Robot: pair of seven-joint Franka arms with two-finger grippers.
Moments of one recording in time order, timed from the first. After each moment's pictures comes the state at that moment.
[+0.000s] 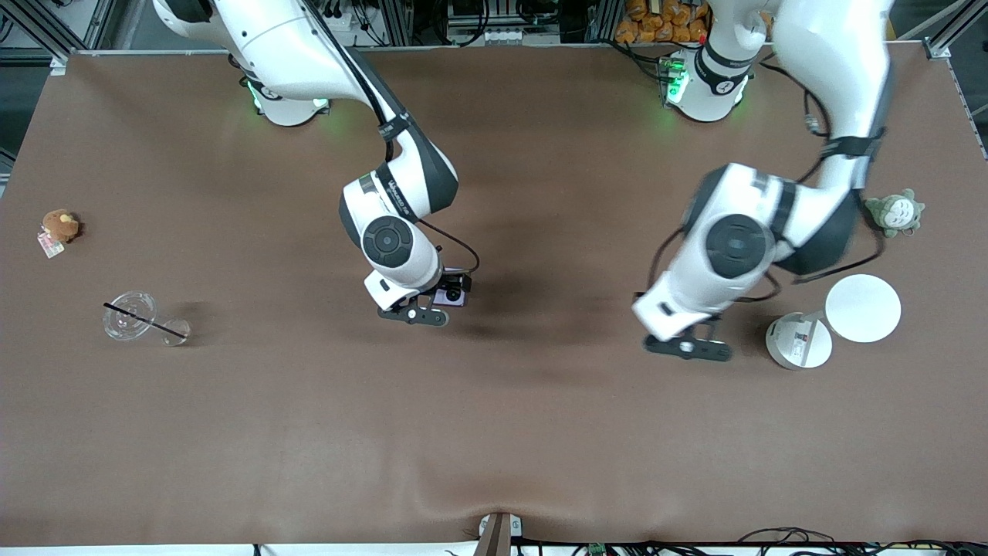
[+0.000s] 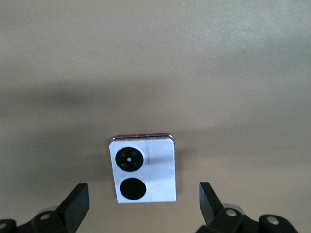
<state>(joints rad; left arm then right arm) -0.16 0.47 -0.22 -1.57 0.18 1.96 -0.23 0.70 0.65 -0.11 -1.60 0.24 2.15 0.62</state>
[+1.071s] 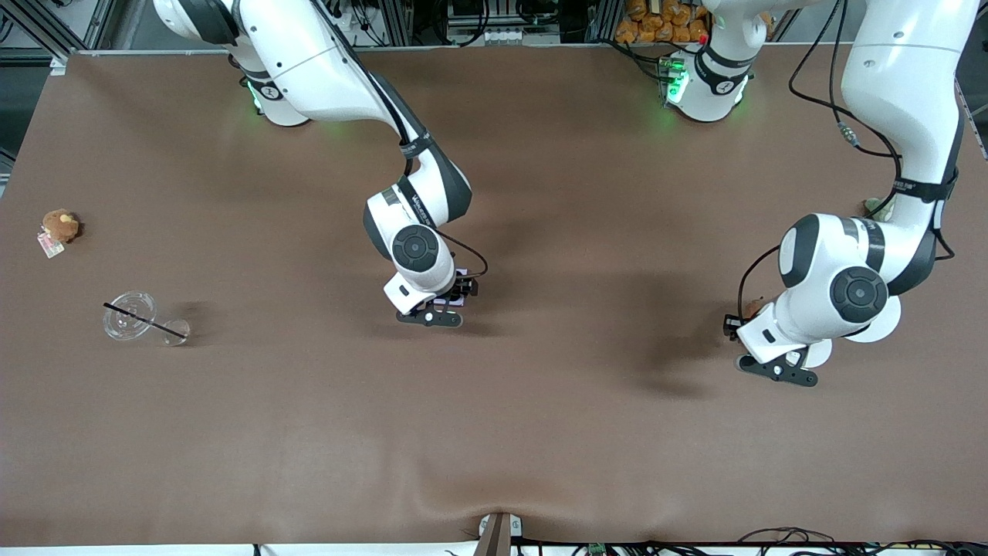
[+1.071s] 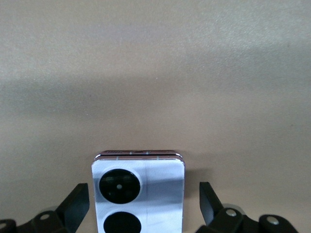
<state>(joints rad) 0.09 0.56 -0.22 -1.74 0.18 2.23 0.06 0.73 0.74 -0.11 -1.60 0.19 2.23 0.62</state>
